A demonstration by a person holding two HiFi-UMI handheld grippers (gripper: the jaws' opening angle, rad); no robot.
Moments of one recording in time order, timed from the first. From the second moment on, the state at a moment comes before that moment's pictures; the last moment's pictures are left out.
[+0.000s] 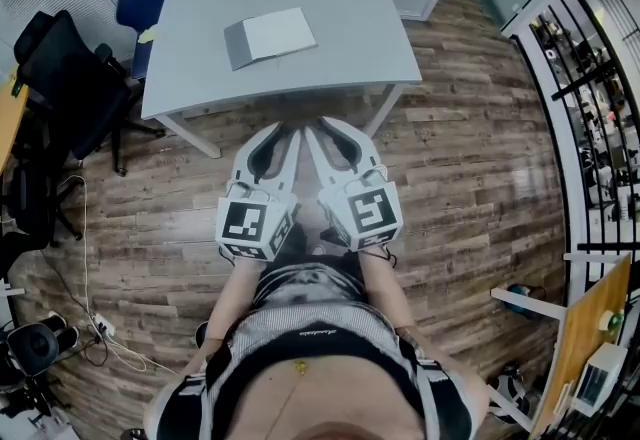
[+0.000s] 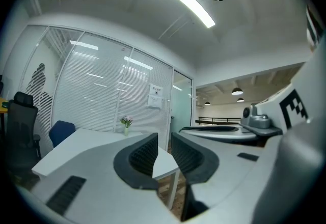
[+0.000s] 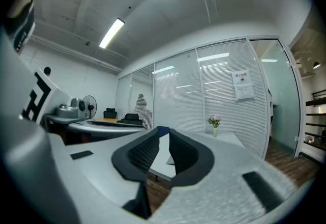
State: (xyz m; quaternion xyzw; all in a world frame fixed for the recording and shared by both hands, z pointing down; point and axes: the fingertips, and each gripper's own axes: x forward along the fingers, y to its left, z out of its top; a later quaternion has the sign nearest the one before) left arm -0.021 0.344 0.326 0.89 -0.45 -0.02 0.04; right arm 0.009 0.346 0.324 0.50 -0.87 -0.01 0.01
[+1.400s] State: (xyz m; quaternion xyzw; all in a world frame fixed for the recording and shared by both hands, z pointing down) left arm -0.090 0.196 0.346 0.90 -0.42 0.00 0.06; right arm -0.061 0.203 0.348 0.52 -0.85 0.02 0.03
